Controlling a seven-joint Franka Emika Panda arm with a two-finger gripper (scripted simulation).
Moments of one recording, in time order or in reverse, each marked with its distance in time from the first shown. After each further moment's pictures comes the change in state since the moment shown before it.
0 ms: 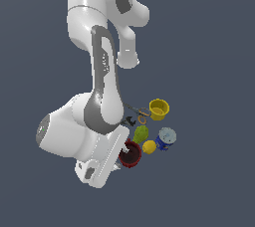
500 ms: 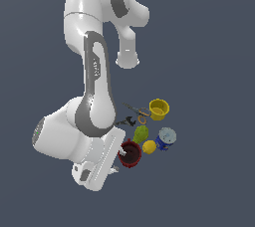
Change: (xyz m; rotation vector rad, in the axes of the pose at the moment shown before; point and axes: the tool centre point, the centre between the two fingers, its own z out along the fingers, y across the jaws) arm -0.006 0.013 0.000 0.002 0.062 -0.040
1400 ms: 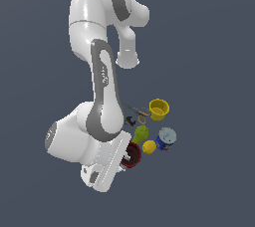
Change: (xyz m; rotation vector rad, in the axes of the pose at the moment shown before) arm 0.001 0.000 0.030 0.000 0.004 -0.005
